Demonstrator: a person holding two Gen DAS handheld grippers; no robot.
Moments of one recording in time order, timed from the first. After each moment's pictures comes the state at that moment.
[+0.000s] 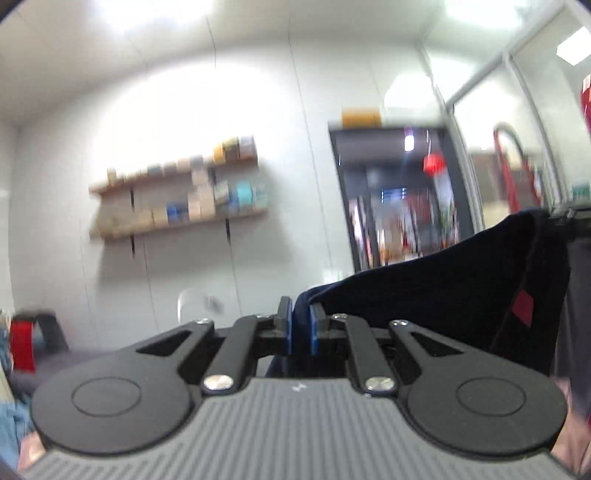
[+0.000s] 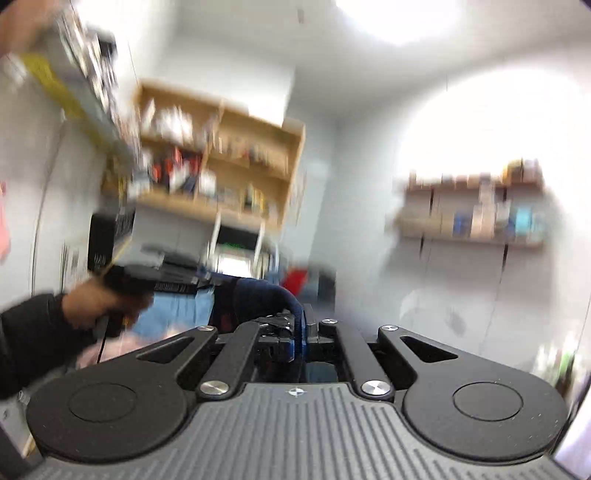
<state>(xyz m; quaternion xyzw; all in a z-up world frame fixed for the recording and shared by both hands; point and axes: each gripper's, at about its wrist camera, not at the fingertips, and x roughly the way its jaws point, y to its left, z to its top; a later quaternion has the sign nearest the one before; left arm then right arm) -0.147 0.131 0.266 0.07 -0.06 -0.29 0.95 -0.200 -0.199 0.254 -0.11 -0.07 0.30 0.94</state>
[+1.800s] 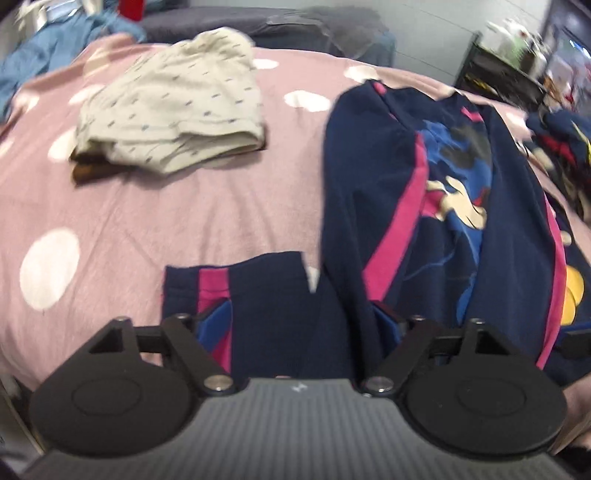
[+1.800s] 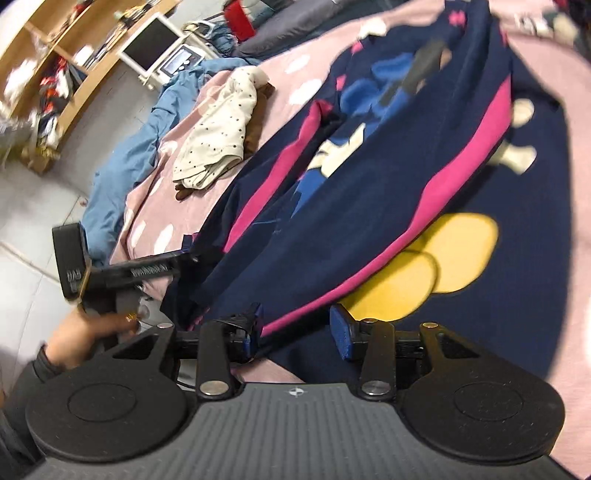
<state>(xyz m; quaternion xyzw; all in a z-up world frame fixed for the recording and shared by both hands) -0.058 0.197 -0.128 -0.03 0.45 -0.07 0.89 -0.043 -0.086 -0.145 0.20 0.51 0.27 0.79</state>
